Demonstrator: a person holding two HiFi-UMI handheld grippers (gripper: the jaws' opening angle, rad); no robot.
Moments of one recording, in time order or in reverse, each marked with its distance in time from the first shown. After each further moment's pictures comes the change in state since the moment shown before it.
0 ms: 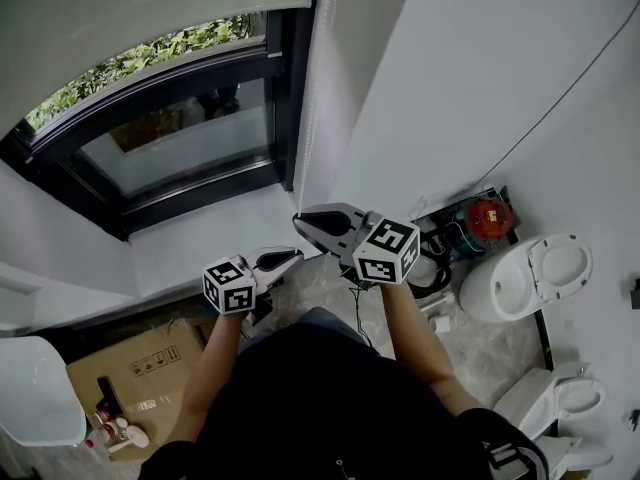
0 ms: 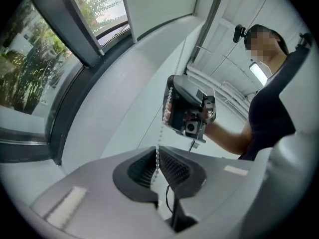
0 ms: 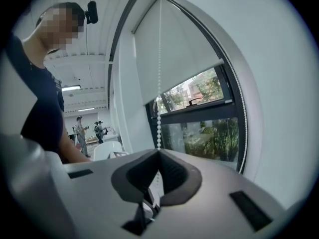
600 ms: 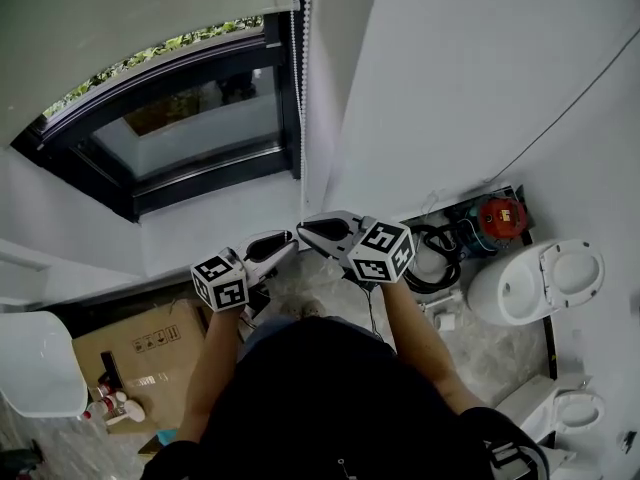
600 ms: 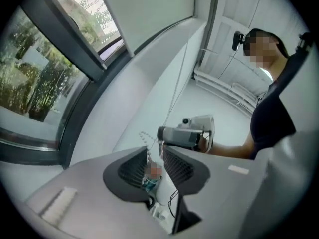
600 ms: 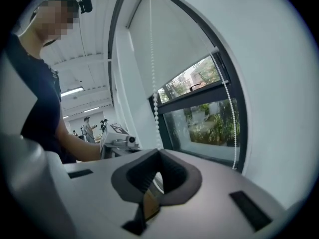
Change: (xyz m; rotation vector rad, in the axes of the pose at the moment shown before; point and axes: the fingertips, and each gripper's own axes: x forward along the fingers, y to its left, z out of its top) left arm 0.001 -0.018 0.039 -0.006 -0.107 0.136; right arm -0.023 -0.003 -0.051 0.073 0.089 0.086
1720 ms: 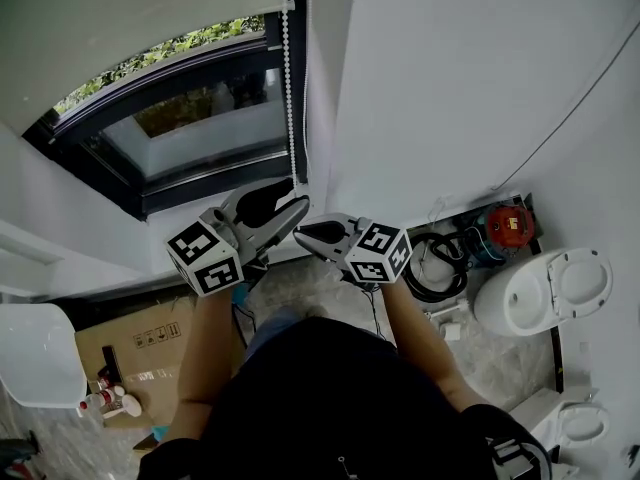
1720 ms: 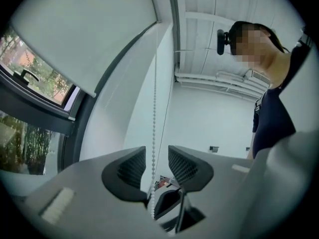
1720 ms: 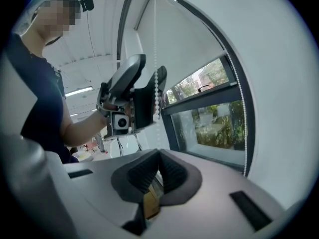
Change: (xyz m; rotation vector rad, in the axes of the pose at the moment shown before) left arm 0.025 -0.070 0.141 0.321 -0.112 0.026; right arm -0.004 0.014 -0.005 -0.050 -0.011 0.082
